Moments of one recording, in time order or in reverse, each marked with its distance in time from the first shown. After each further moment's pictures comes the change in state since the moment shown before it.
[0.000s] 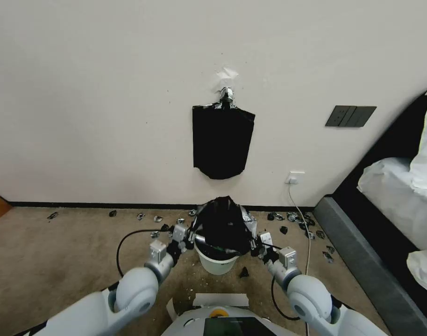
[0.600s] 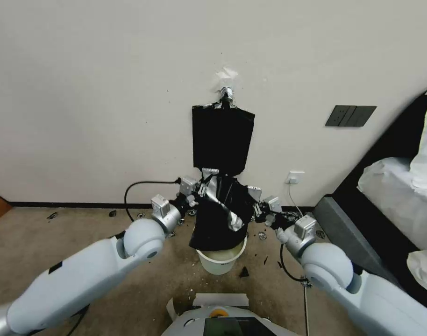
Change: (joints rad) left arm -0.462 0.024 0.177 0.052 -0.112 -0.058 0.026; right arm 0.108 -0.109 0.026 -0.005 -0.060 0.152 -0.148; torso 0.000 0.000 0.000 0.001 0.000
